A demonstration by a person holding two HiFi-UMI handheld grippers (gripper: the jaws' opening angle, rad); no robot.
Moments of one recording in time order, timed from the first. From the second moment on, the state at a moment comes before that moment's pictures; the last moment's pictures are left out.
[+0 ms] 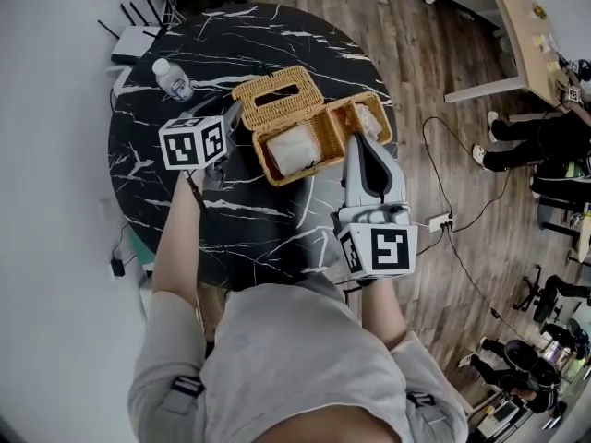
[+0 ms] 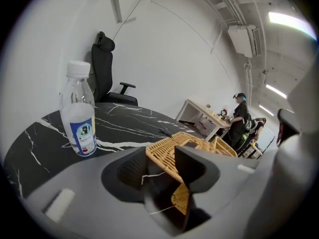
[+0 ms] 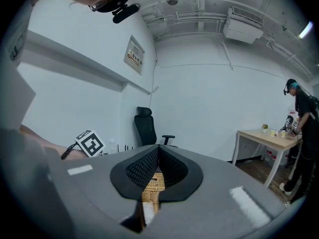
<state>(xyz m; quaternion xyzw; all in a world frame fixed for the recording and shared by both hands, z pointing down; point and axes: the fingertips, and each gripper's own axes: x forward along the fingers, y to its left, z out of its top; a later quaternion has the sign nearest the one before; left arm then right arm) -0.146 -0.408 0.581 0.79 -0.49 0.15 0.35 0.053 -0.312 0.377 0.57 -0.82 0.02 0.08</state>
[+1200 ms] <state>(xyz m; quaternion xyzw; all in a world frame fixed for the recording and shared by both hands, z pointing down) -0.142 -0.439 0.618 0.76 -0.45 0.09 0.46 0.060 -0.314 0.396 0.59 -0.80 0.03 0.11</state>
